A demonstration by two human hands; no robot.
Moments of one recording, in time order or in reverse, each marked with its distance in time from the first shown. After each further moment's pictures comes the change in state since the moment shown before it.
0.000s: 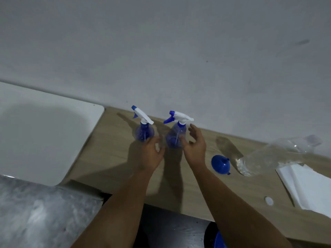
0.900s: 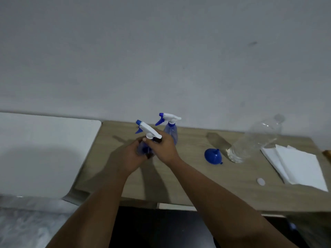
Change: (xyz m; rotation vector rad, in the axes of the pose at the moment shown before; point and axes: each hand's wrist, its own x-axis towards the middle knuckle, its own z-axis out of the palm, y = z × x) left_hand -0.031 0.014 -0.099 -0.049 -0.250 0.094; right_hand -0.052 -0.066 0.044 0.082 -0.337 -0.122
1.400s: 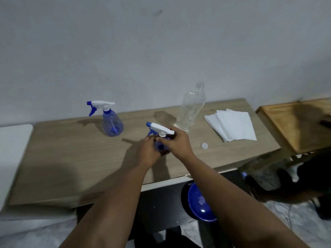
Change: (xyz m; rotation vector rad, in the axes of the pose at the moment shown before) left_hand 0.003 0.087 0.248 0.070 -0.223 0.085; right_hand -0.112 0.072 -0.228 -0.062 0.342 0.155
